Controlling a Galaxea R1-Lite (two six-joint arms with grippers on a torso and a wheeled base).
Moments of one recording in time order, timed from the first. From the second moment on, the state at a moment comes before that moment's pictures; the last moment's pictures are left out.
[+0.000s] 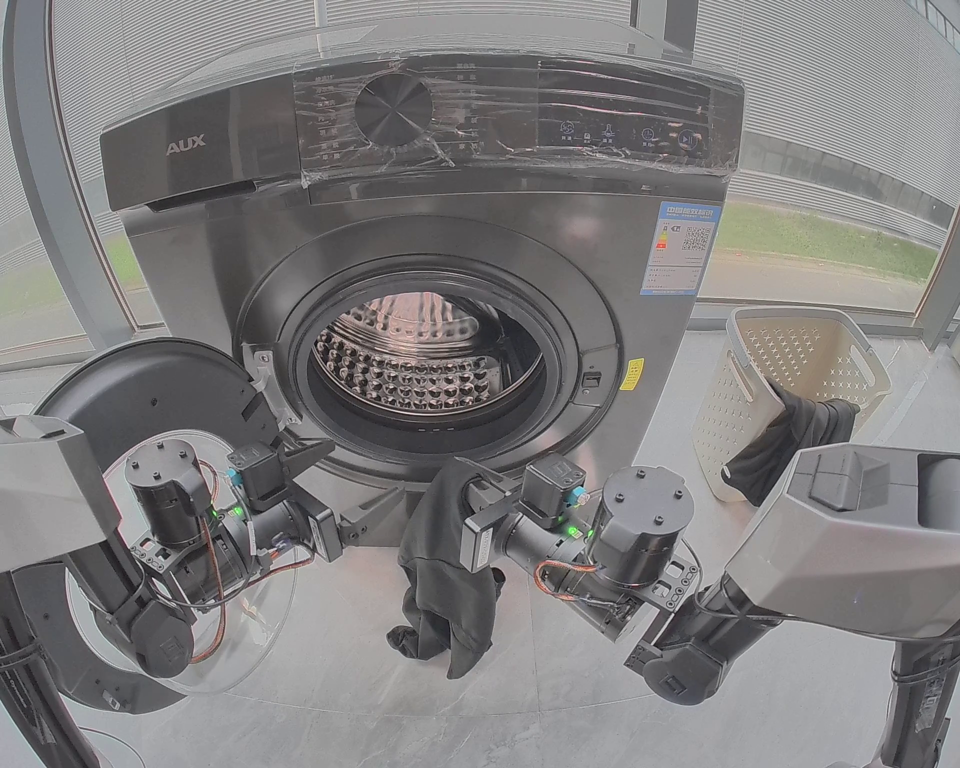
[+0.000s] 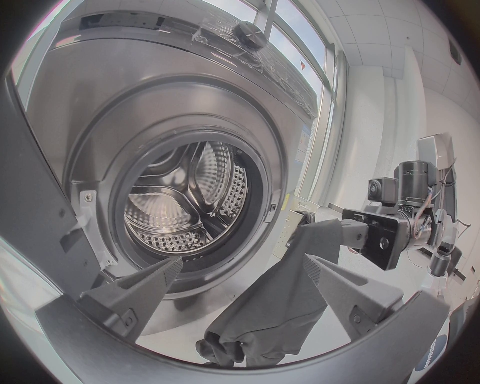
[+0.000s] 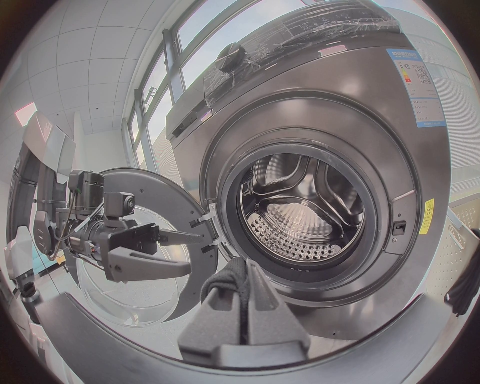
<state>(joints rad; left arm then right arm) -0.32 1.99 -0.40 -1.55 -0.34 0.01 0.83 2.26 -0.87 -1.49 -0.12 0.06</state>
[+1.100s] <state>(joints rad) -0.51 2.15 -0.53 -1.55 -0.19 0.00 0.82 2.27 -1.03 -1.37 -0.21 0.06</state>
